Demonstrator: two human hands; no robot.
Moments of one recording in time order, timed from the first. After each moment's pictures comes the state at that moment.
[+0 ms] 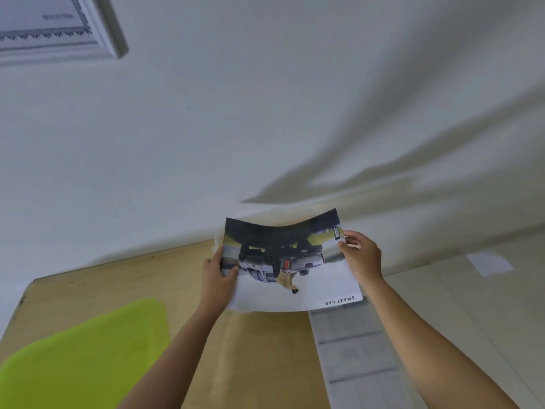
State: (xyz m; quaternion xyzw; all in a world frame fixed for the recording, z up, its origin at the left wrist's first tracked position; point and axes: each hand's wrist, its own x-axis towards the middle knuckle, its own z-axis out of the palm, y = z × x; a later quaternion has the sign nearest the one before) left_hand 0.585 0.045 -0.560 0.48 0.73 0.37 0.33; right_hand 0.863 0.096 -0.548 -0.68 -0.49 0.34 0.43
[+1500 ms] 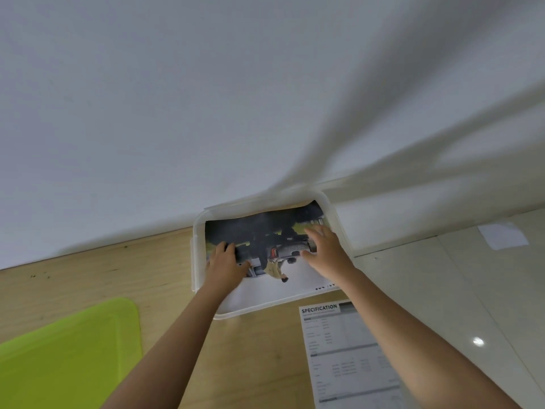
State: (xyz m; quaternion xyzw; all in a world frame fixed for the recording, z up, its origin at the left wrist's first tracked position) left_hand 0.610 0.122 -0.622 0.57 0.77 0.06 0.28; right_hand 0.835 0.162 -0.622 -0.61 -0.73 0.30 0.09
